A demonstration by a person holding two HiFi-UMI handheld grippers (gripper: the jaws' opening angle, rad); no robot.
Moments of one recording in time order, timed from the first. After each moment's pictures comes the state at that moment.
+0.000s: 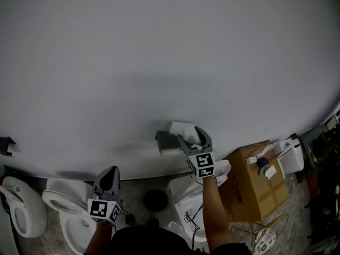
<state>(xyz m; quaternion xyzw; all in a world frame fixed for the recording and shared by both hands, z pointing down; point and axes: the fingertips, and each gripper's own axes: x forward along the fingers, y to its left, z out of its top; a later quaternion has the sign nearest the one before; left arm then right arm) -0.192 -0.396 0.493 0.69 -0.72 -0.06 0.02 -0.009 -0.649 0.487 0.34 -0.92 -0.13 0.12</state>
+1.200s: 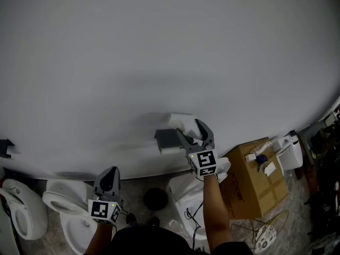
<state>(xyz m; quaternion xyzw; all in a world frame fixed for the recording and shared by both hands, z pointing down) -0.192 -0.393 0.494 0.70 -0.72 -0.05 0.01 -0.021 -0.631 0.434 0.33 -0.92 -0.17 0.07</state>
